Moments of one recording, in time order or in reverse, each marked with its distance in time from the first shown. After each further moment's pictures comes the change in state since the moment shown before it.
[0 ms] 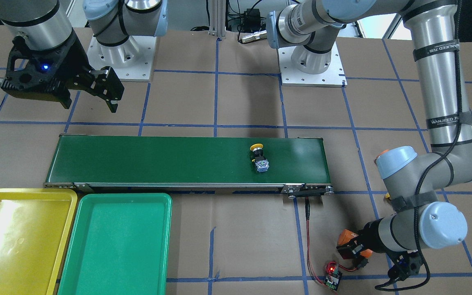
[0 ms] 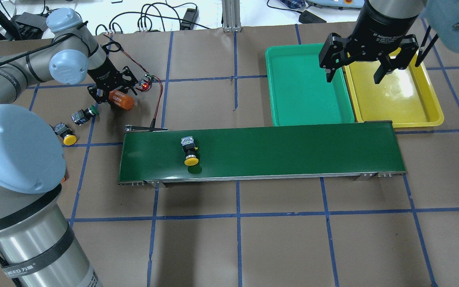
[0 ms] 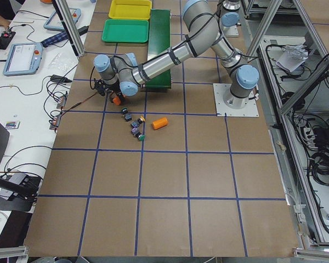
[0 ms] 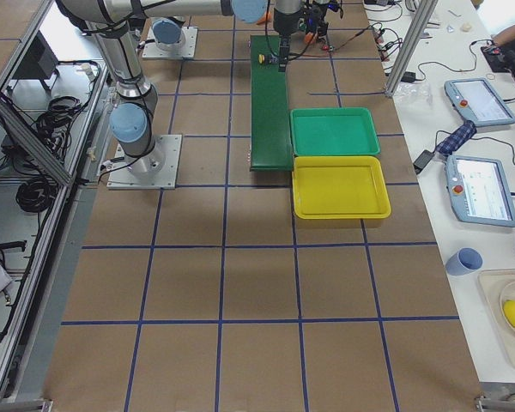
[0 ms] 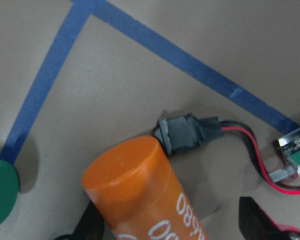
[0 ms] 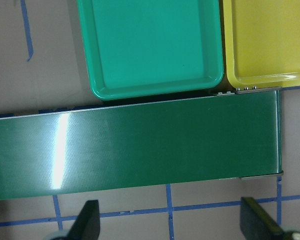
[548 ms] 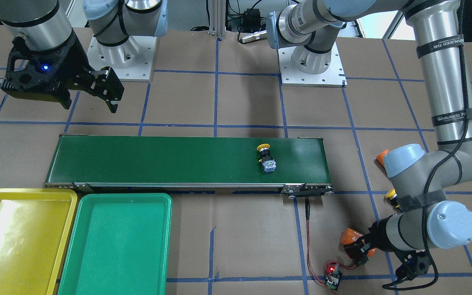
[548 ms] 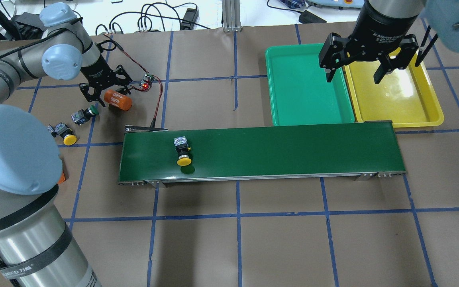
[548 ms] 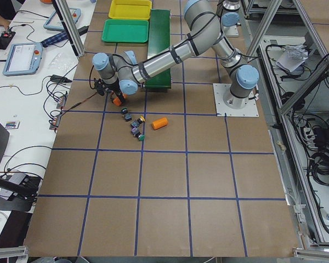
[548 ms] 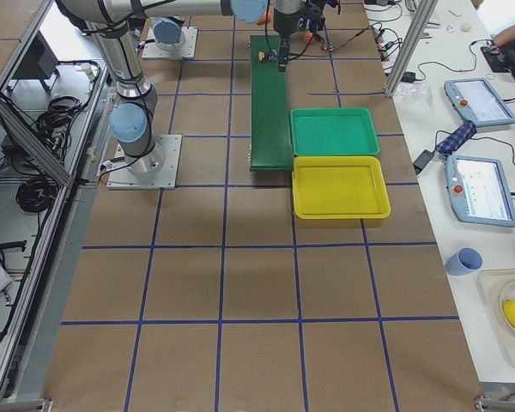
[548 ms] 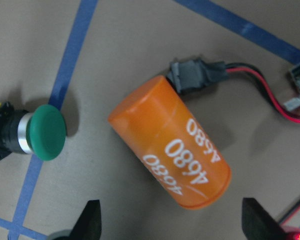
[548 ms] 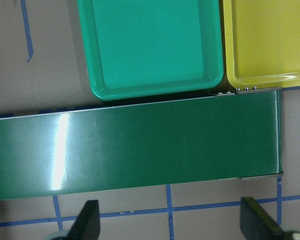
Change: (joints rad) left arm 0.011 -0.004 0.020 -0.004 0.030 0.004; right arm 0.000 0.000 0.000 -0.001 0.000 0.000
